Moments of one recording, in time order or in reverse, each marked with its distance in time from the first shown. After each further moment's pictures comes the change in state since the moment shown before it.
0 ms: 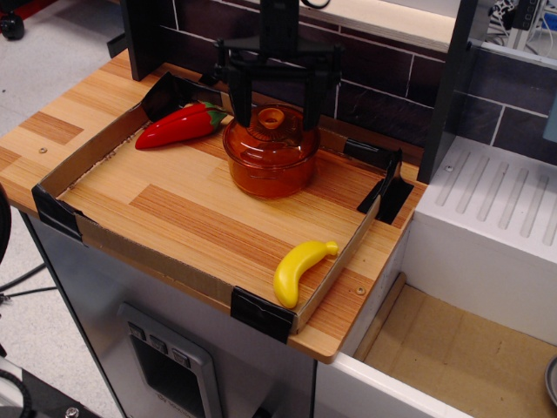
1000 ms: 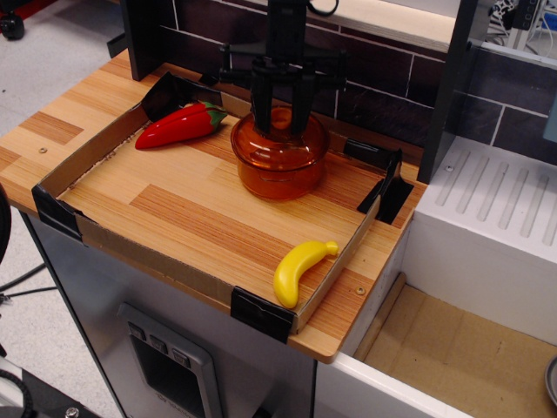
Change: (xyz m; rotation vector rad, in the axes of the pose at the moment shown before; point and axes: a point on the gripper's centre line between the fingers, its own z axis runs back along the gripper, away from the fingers) arm -0.005 0.001 0.007 0.013 0.043 0.042
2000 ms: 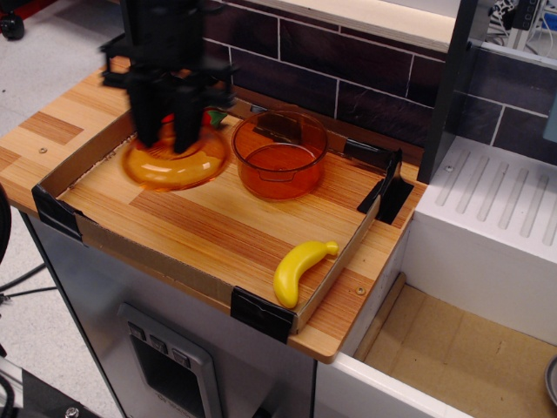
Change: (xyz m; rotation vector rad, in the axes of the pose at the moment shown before) arm -0.050 0.092 -0.003 0.030 -0.008 -0.258
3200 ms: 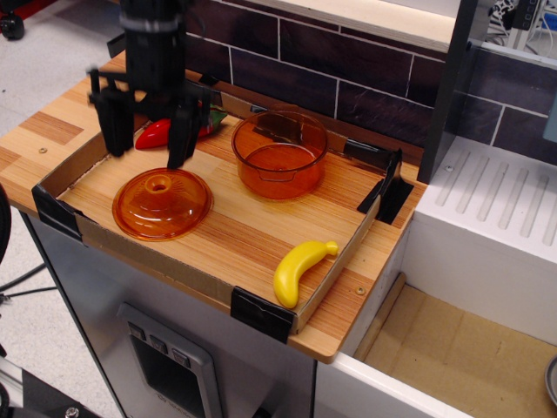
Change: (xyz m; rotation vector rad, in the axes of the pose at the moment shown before) arm 0.017 0.013 -0.010 0.013 0.027 0.010
